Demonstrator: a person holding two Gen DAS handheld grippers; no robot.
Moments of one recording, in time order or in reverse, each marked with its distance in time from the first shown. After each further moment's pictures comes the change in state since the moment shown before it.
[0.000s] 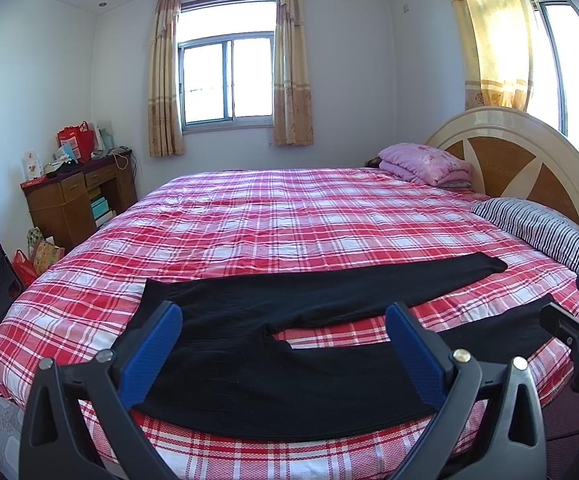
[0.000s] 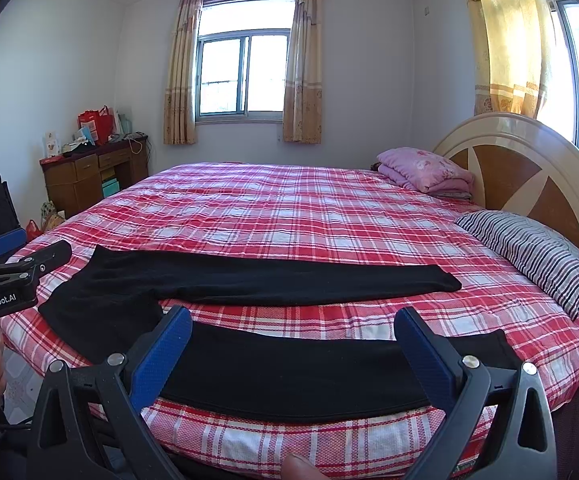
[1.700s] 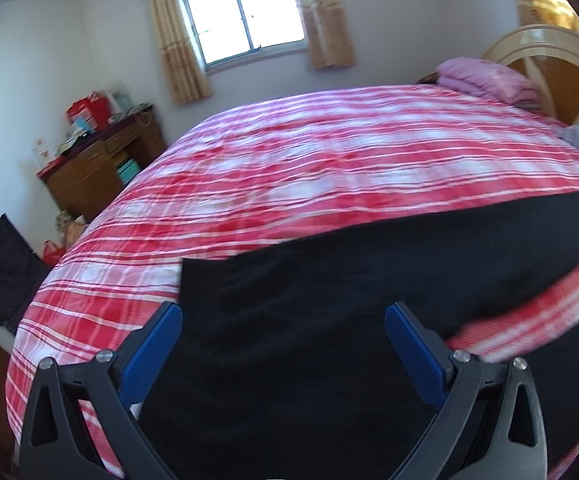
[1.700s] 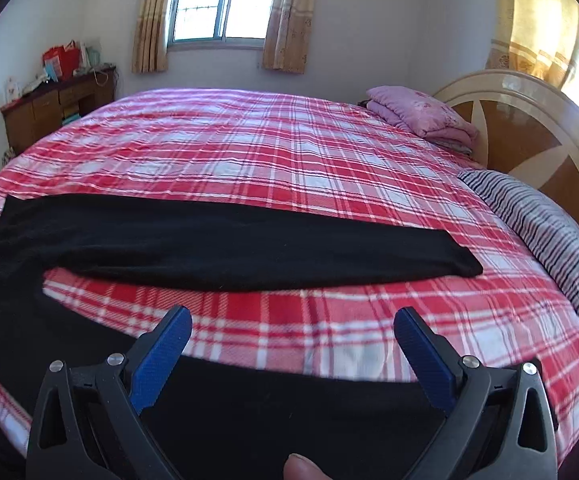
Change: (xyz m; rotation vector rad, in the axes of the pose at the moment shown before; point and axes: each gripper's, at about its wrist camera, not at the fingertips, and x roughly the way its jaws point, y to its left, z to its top) left arm 0.201 0.108 -0.017 0.110 0.258 0.212; right arm 0.188 -0.045 0.001 -0.068 0.270 -0.099
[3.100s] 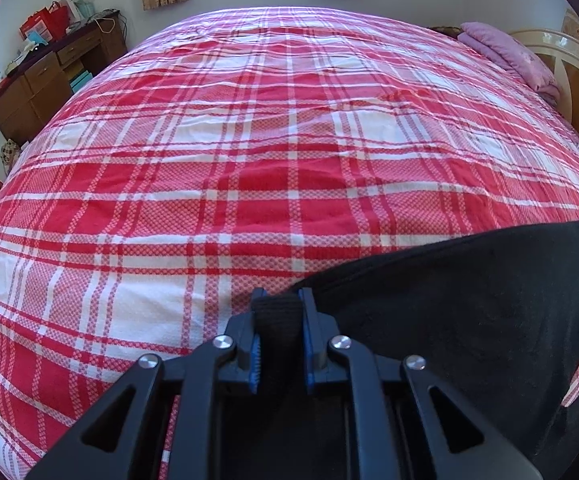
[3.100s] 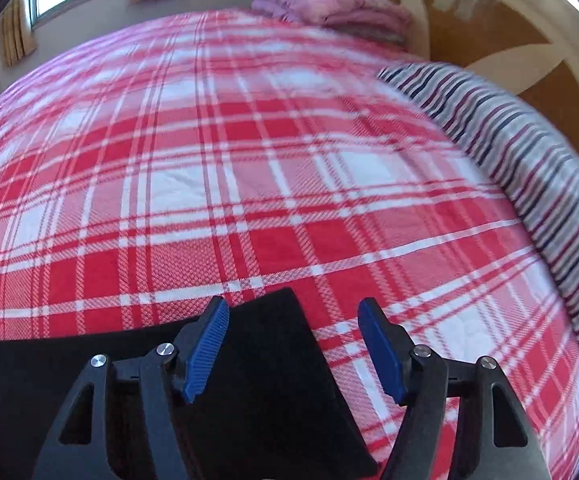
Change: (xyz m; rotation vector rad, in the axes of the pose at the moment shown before) left arm 0.164 0.072 0.027 -0.082 0.340 -0.220; right arm 0.251 -0.254 0.081 0.235 0.385 -0.173
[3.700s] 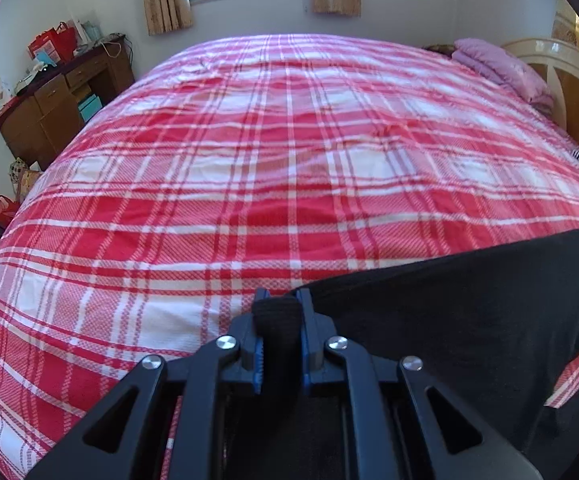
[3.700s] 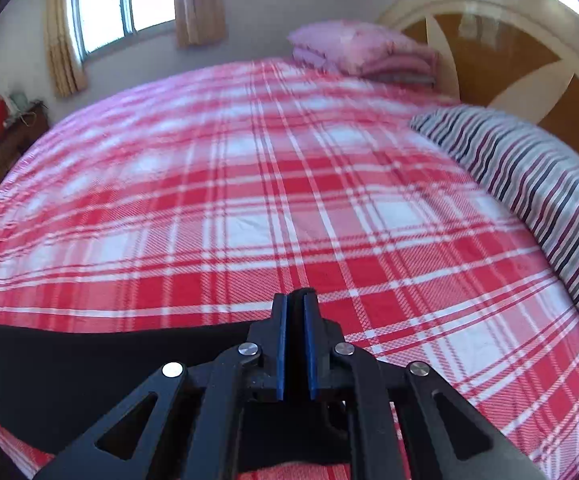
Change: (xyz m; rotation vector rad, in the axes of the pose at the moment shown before) left arm -0.038 0.000 0.004 0.009 -0.114 0.003; right arm -0.075 -0.005 -0.016 -0.008 -0.227 0.201
